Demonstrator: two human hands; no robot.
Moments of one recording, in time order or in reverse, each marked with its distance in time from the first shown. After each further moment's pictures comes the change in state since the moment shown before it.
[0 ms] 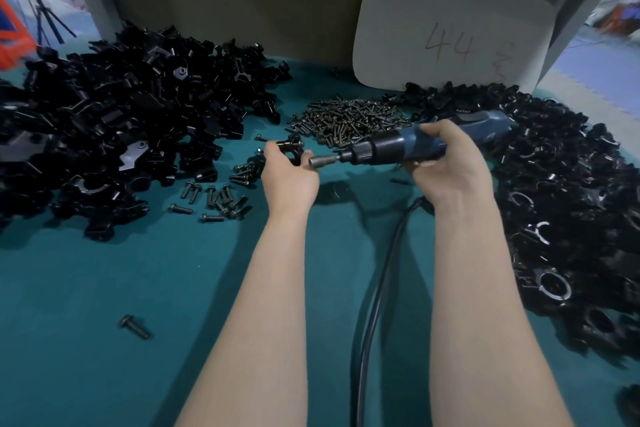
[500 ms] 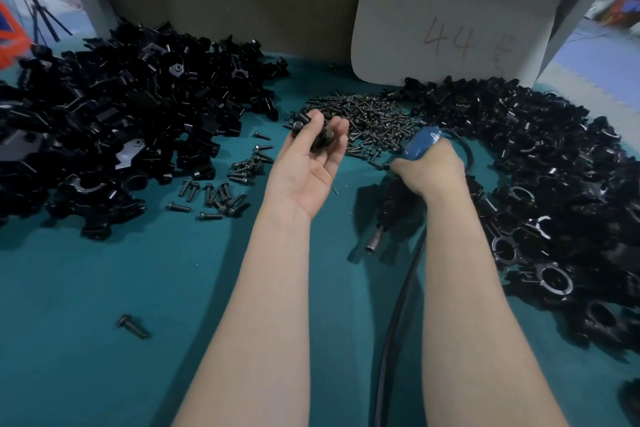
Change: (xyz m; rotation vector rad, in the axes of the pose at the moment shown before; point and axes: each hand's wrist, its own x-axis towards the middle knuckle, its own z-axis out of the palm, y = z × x) left_hand -0.014 0.019 -0.001 -1.053 -0.430 -0.291; right_hand 0.013 0.013 -0.014 -1.508 0.211 -0.189
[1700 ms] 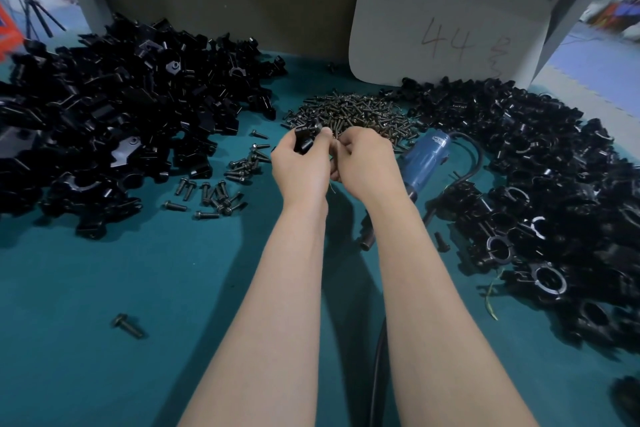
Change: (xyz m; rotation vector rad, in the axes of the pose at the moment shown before) left_hand -0.002 -0.018 0.005 0.665 0.382 0.367; right_hand -0.044 -0.044 0.035 0.034 -0.148 -0.455
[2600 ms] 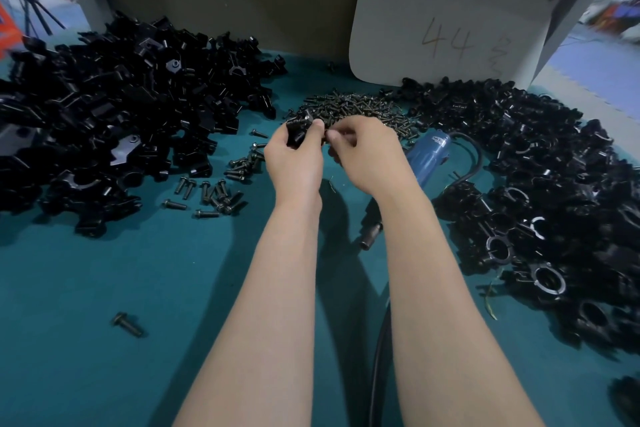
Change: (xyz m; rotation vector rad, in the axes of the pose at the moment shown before) left_hand 0.004 0.006 -0.002 -0.074 -0.011 0.025; right_hand 0.003 -0.004 -0.010 -0.003 -0.023 -0.075
